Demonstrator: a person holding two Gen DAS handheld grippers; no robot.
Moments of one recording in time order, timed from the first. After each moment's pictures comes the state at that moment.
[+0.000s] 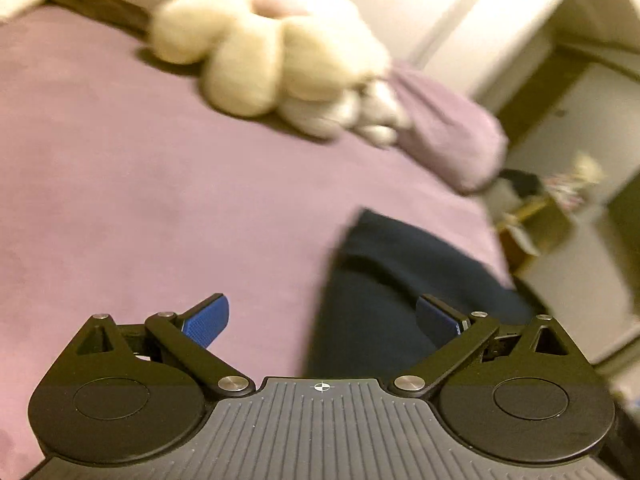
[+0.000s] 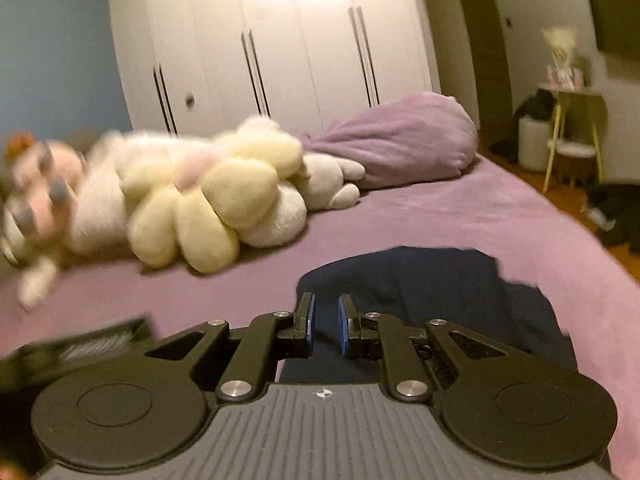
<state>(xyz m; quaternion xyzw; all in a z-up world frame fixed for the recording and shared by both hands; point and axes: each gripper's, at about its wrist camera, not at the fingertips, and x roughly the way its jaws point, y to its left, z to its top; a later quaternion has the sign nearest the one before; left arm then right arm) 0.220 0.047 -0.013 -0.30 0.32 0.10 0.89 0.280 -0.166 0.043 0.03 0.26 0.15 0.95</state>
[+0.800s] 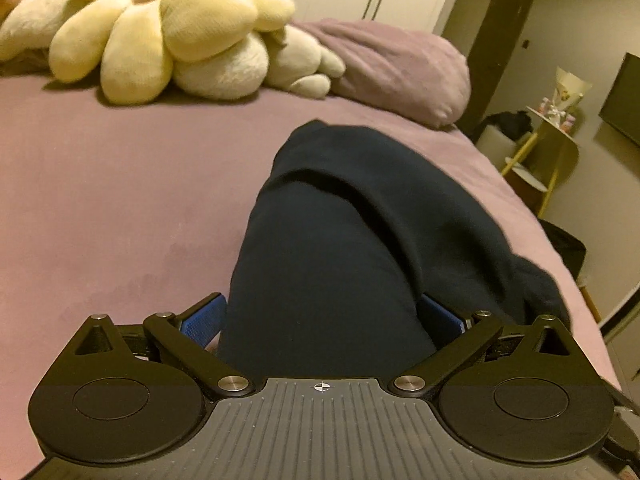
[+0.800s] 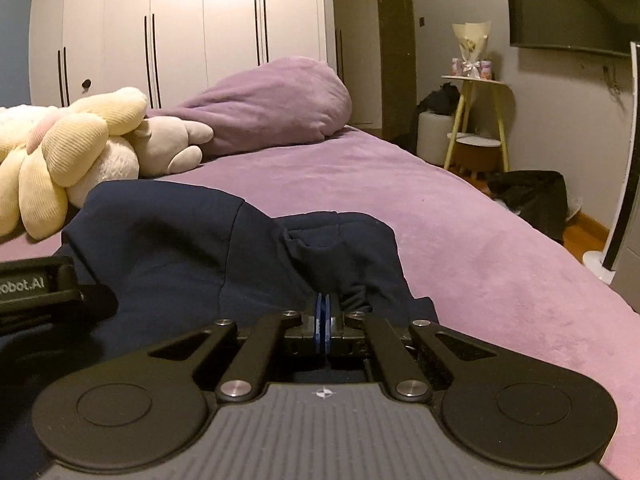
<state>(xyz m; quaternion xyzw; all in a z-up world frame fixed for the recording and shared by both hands) 0.309 -0.106 -0.104 -0.18 0.32 0.06 0.93 0.317 -0.297 -0.089 0.01 0.25 0.01 0.97</state>
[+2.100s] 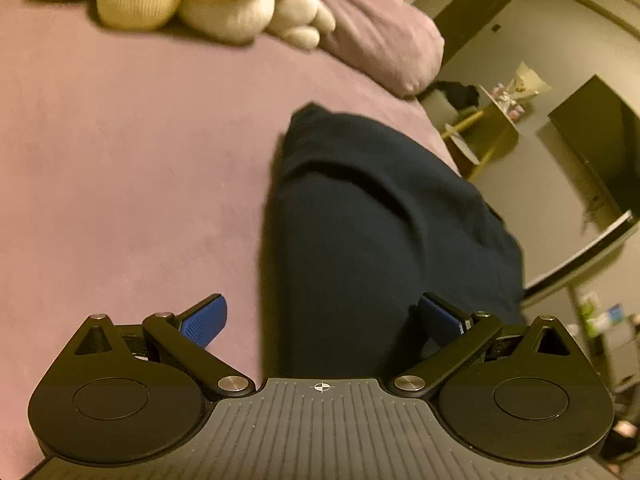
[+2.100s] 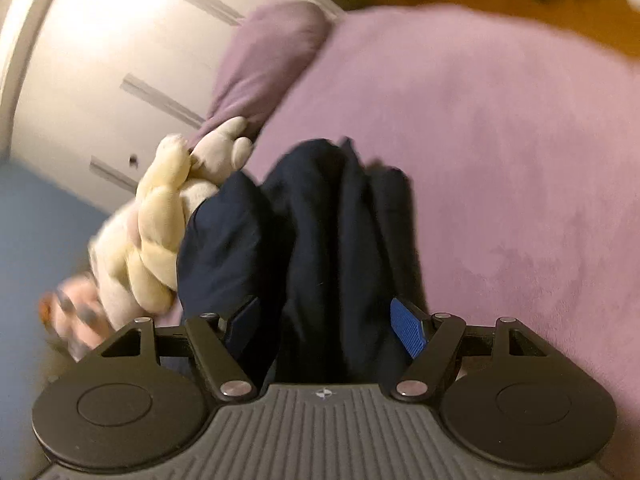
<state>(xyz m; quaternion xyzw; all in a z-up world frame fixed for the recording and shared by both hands) 0.279 0.006 -0.079 -0.30 0.40 -0.08 0.87 0.280 -0.452 -0.078 0.39 0.40 0.15 0.81</state>
